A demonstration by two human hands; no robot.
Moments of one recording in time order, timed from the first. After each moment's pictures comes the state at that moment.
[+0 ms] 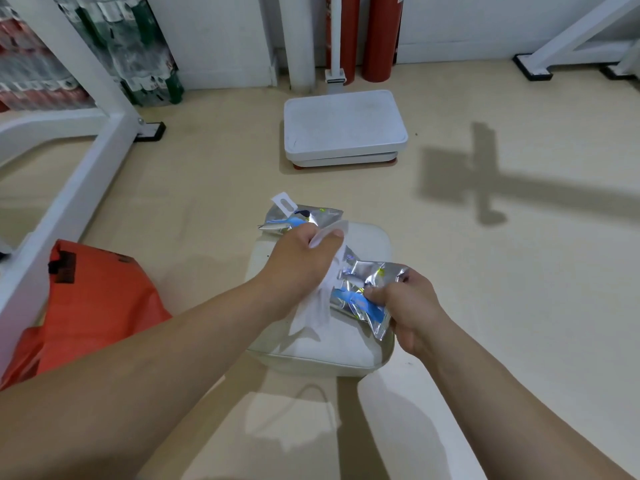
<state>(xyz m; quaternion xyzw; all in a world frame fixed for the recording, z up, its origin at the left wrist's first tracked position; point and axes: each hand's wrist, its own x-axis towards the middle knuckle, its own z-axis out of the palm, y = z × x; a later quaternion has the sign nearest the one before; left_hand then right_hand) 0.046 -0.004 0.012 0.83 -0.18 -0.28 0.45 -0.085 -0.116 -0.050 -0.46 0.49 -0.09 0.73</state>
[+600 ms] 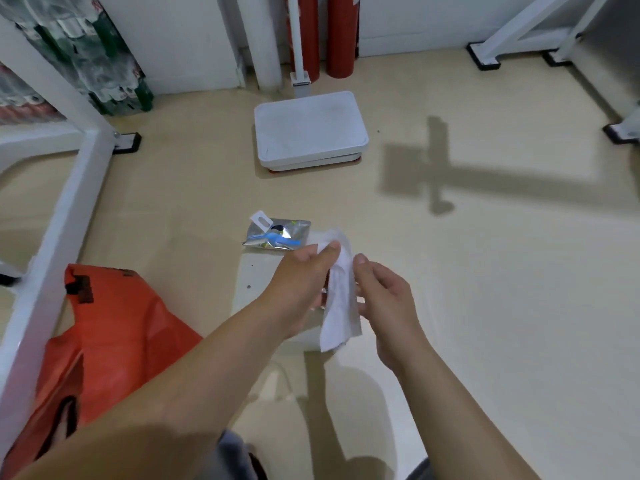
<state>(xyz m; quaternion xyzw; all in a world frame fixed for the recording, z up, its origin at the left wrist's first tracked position) -0.013 -0.020 0.125 0.71 -0.08 -0.47 0.52 -0.131 -0.087 0.102 -0.54 0.45 -0.13 0.70</state>
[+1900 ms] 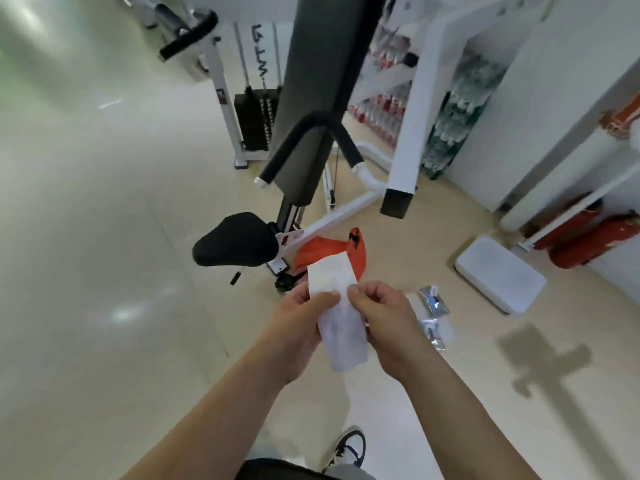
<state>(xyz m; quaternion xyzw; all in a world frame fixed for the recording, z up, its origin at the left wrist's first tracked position) -0.281 0.356 0.691 0.51 0.24 -0.14 0.82 -0.239 0.207 0.689 -0.69 0.14 0.25 0.67</state>
